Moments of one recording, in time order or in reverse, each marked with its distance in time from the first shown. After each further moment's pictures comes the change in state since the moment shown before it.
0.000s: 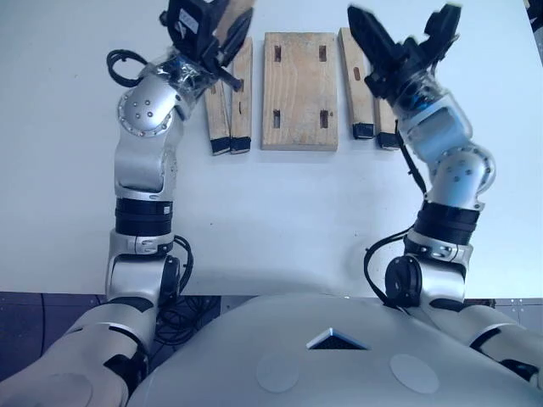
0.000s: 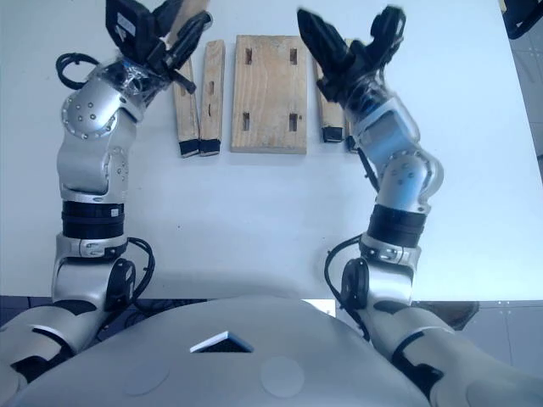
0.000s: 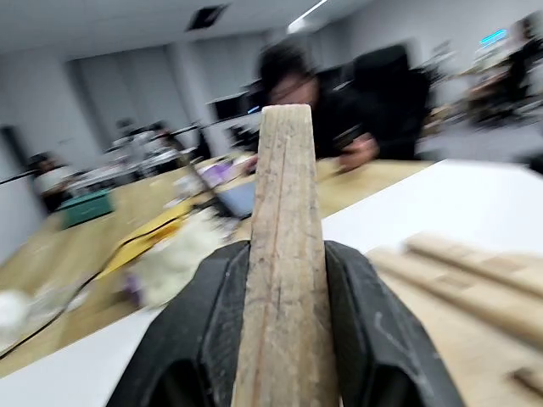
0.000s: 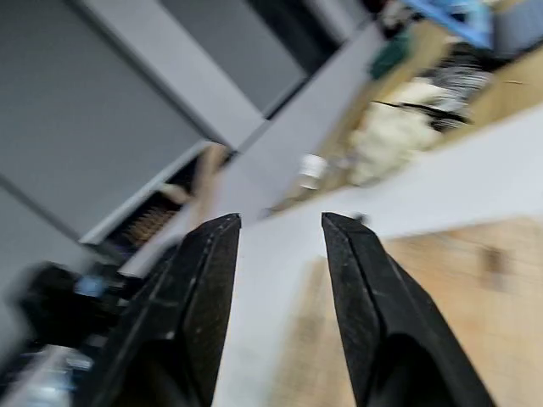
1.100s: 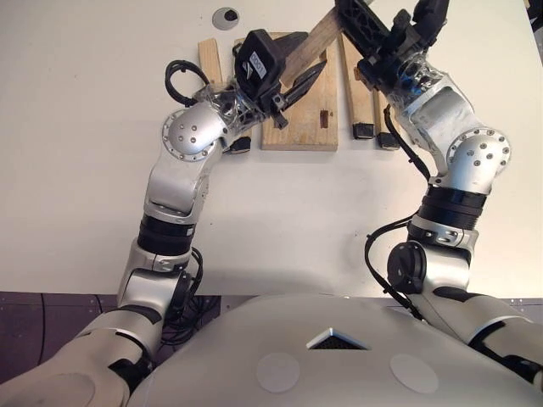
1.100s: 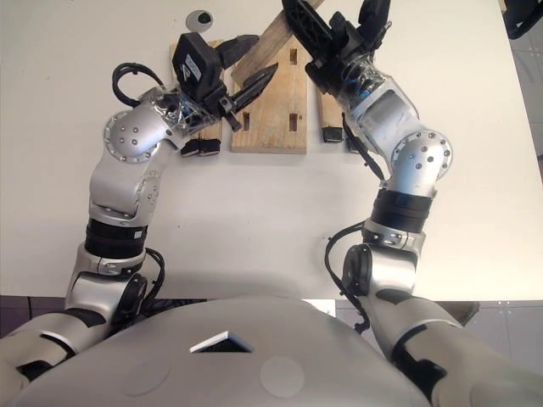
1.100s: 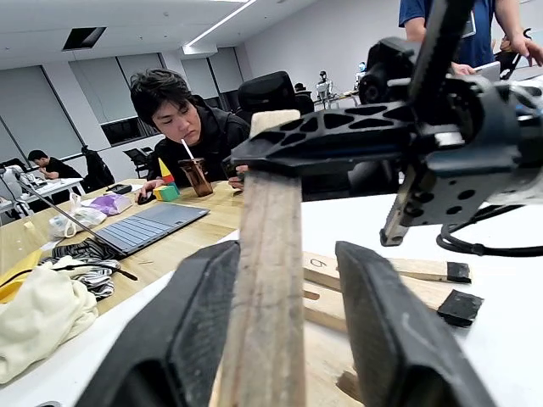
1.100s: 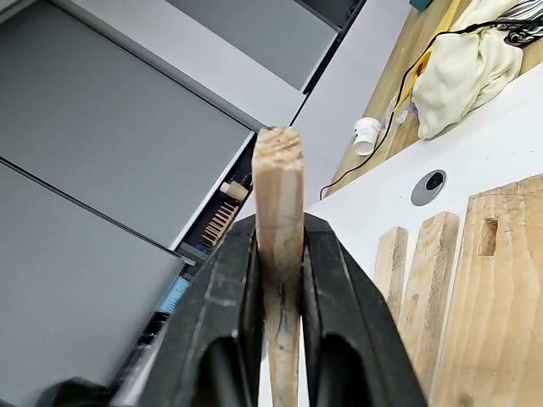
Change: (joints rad) left arm 0.082 -0.037 -0.172 -0.161 0.051 0.036 -0.038; right arm -0.052 -0.021 0.041 0.063 0.135 0.046 -0.213
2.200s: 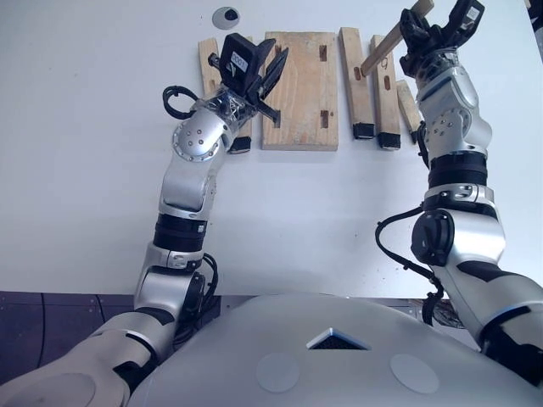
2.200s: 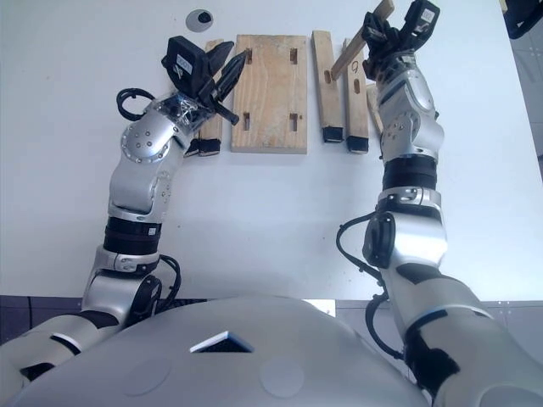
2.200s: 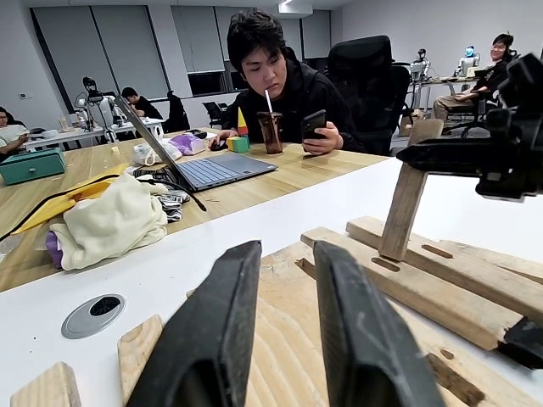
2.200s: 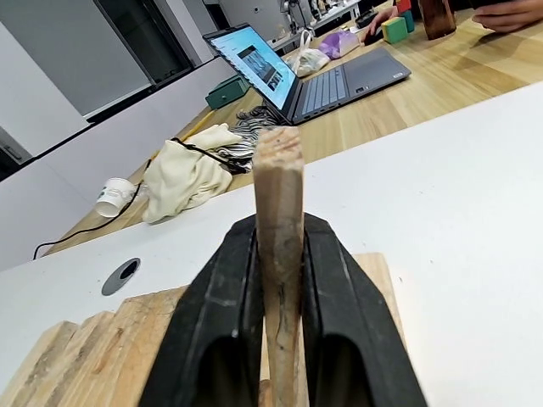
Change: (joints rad) left arm 0.015 -0.095 0.076 0.179 0.044 -0.041 0.178; right arm -0.218 -0.138 -0.028 0.746 -0.625 -0.656 0.155
